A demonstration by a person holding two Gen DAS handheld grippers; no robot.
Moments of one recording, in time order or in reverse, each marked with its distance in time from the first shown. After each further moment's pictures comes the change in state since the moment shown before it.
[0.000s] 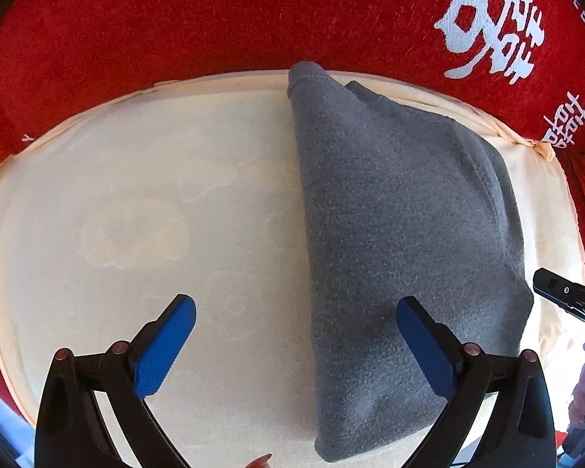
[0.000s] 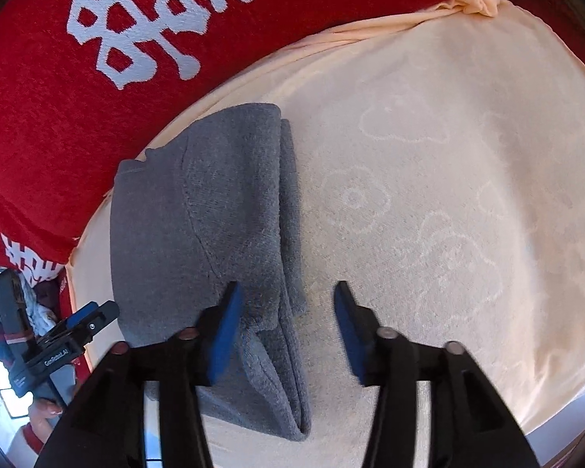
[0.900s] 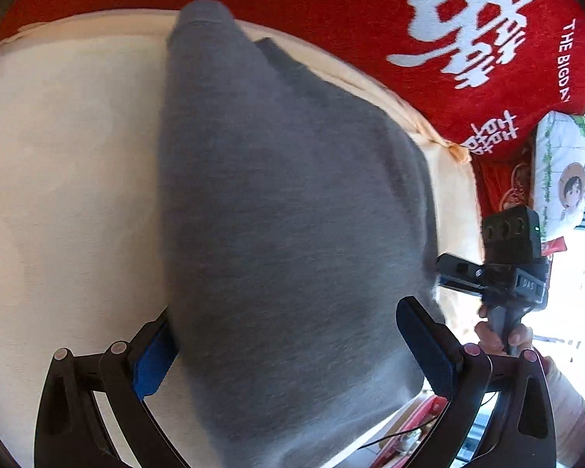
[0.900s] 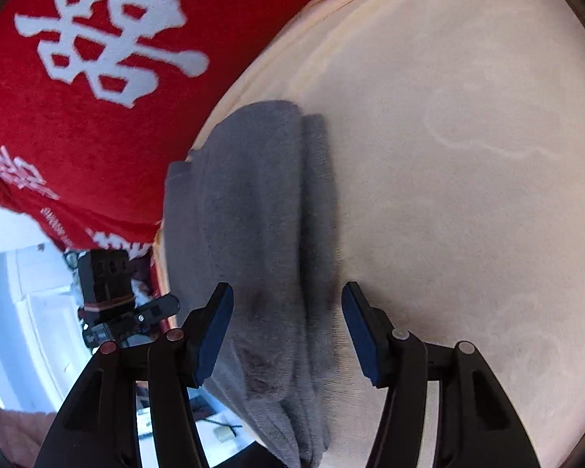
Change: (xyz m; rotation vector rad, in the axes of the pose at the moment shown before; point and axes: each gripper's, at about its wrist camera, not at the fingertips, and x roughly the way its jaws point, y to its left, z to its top) left arm 0.058 -0.002 0.039 -0.039 0.162 -0.489; right arm 0.064 -0.041 0.060 -0.002 0.232 0.460
